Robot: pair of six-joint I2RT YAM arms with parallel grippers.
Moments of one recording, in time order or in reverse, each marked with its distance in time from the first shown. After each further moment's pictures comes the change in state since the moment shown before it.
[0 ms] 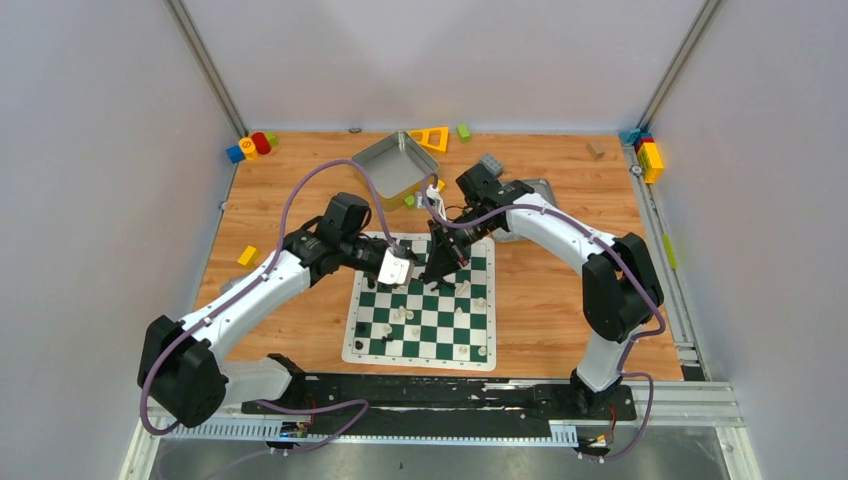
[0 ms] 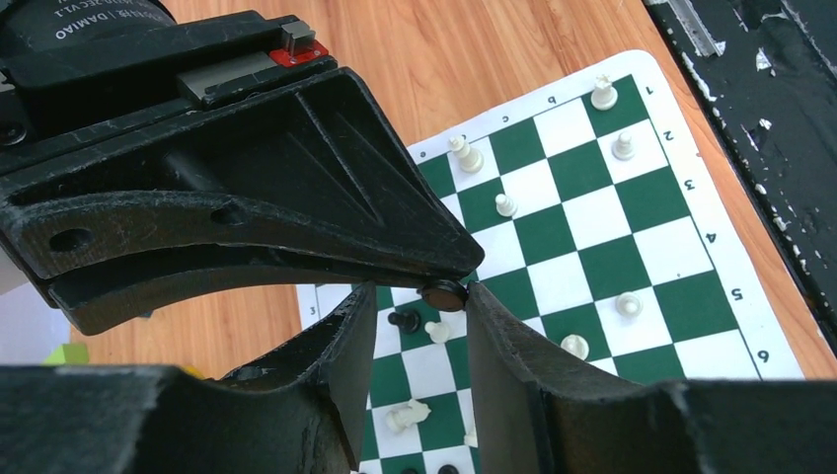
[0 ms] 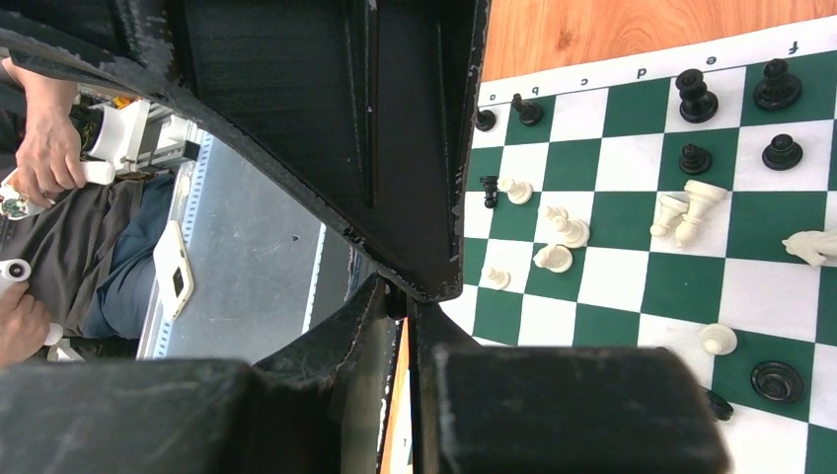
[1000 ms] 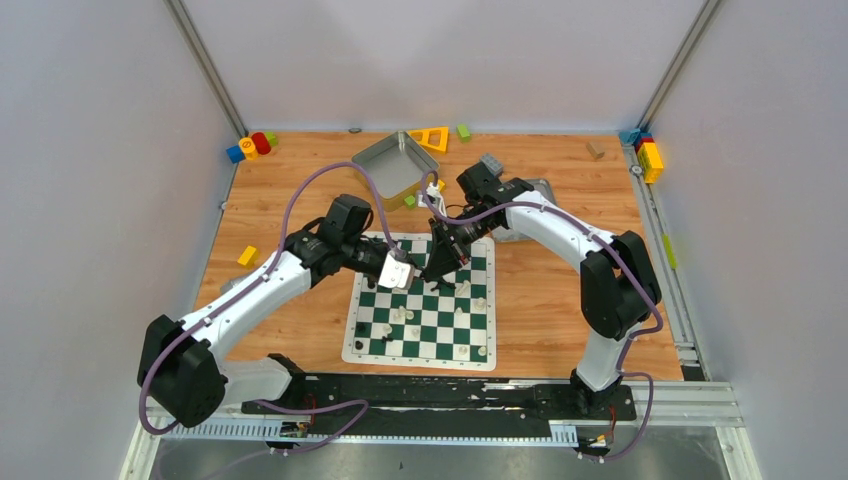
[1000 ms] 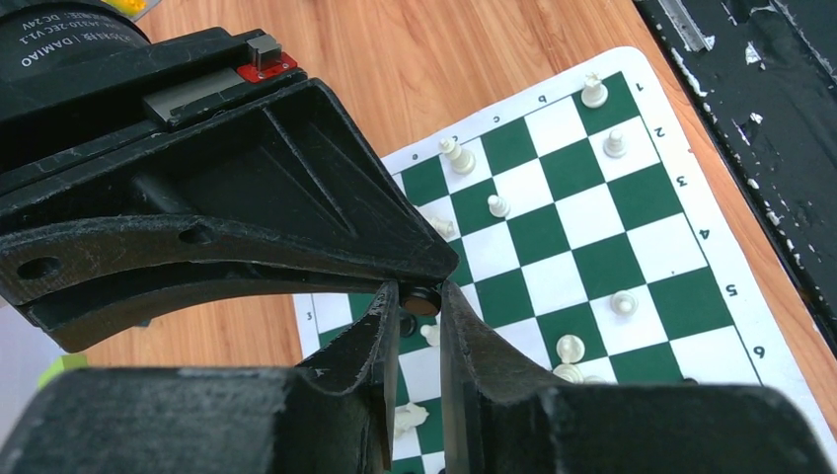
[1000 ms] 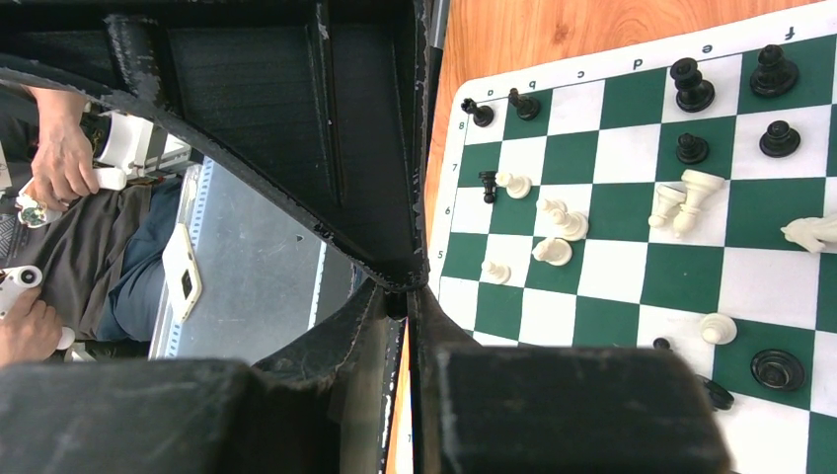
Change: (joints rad) left arm -0.016 0.000 0.000 -0.020 -0.005 0.031; right arm -0.011 0.018 0.023 -0.031 0.000 0.000
